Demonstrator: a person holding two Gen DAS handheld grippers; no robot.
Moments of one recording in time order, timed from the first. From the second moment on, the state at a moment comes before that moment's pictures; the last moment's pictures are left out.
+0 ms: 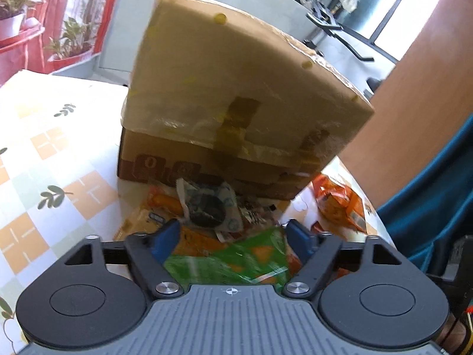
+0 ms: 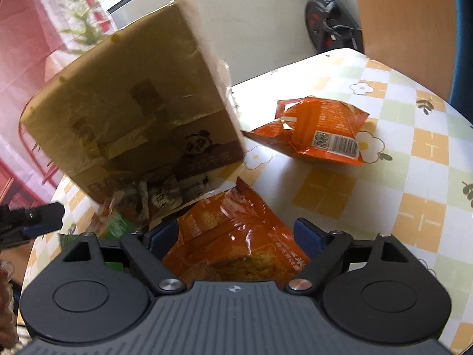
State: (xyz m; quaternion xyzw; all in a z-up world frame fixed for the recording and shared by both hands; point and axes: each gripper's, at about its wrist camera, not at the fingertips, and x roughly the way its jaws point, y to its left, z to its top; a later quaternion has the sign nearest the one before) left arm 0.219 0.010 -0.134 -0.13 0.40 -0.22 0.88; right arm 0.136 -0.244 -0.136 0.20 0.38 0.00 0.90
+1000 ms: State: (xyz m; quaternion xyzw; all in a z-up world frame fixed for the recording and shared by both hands) left arm 0.218 0.019 -0.170 -0.13 0.46 -0.24 0.84; right arm 0.154 -0.206 -0.163 0.08 0.40 0.06 0.91
